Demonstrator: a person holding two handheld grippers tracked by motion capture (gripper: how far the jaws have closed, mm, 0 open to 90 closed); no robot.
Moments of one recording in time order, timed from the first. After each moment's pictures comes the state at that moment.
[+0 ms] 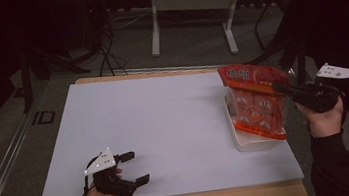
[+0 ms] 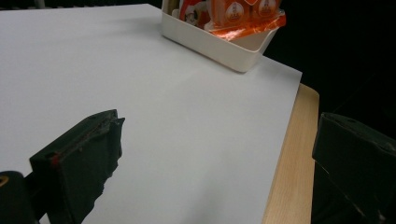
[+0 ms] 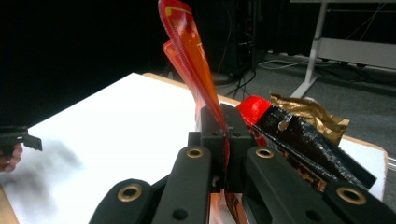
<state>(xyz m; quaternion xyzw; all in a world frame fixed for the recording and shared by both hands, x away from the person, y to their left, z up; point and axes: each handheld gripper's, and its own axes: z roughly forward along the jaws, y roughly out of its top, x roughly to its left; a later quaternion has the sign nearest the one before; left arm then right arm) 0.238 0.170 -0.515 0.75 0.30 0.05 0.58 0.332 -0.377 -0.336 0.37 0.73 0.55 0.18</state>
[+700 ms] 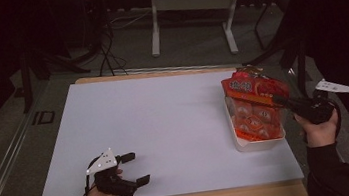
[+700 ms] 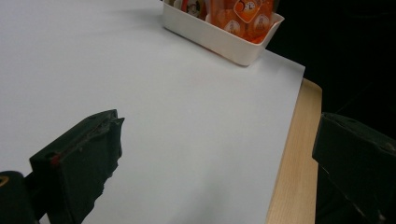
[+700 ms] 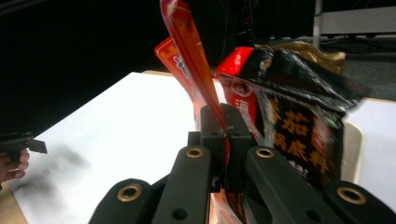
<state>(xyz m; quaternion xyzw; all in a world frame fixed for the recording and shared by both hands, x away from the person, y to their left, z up) 0.240 0.169 -0.521 0.76 0.30 0.05 0.57 0.331 -0.401 -0.387 0.42 0.70 0.57 0.14</state>
